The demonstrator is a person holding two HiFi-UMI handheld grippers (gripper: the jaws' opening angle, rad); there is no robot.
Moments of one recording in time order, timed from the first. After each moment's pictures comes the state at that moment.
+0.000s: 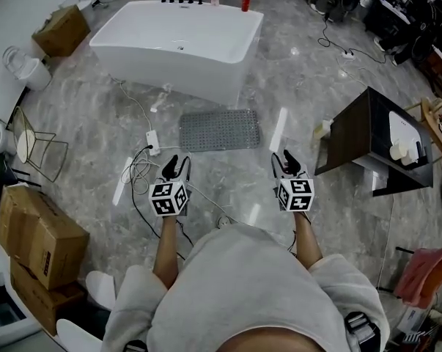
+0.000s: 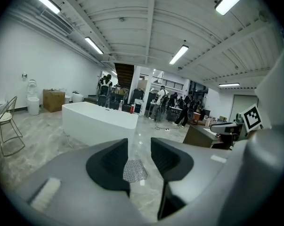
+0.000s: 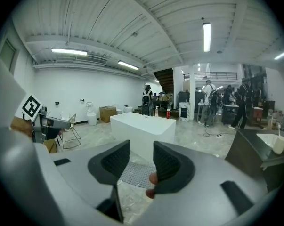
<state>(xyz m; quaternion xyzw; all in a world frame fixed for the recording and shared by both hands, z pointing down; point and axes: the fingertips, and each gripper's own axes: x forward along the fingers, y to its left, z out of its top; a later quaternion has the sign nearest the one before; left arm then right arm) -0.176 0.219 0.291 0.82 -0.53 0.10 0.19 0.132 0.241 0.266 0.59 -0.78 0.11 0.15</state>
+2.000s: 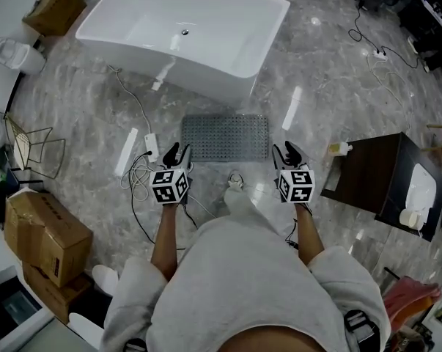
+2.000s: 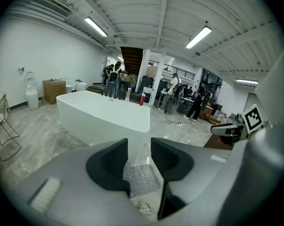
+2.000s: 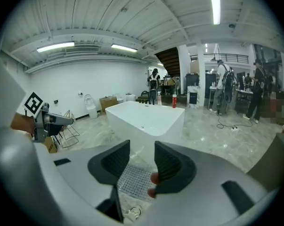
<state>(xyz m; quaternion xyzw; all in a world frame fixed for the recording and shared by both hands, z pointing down) -0.139 -0.113 0.351 0.78 -0.54 0.17 0.26 0.164 -0.108 0.343 0.54 -0.79 0.19 0.20</state>
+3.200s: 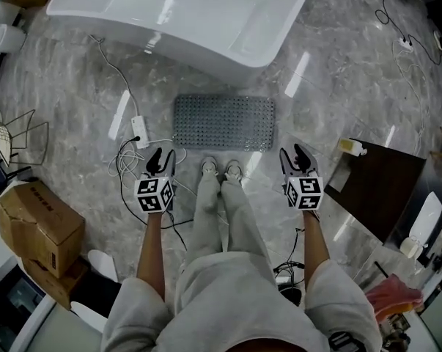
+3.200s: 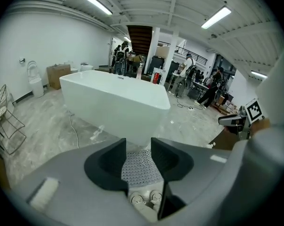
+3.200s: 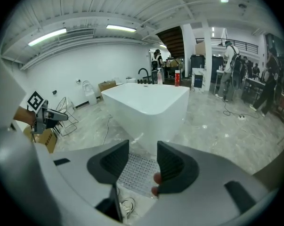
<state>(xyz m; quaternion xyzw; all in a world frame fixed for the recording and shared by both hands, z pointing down) -0.191 -0.188 0.518 0.73 -0.55 0.25 0.32 0.179 -0.205 0.505 0.50 -0.78 0.25 0.27</state>
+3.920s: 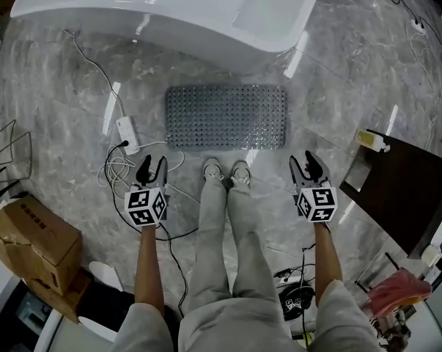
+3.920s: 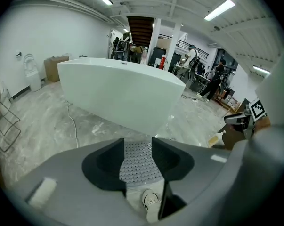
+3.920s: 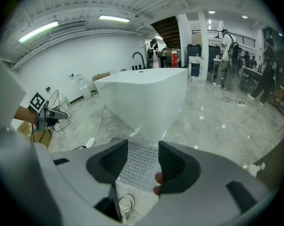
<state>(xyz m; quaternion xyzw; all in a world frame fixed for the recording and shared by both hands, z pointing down) -0.239 -0.202 0.682 0.72 -0.54 0.28 0.34 0.170 -0.197 0.663 0.51 -0.76 0.28 0.29</state>
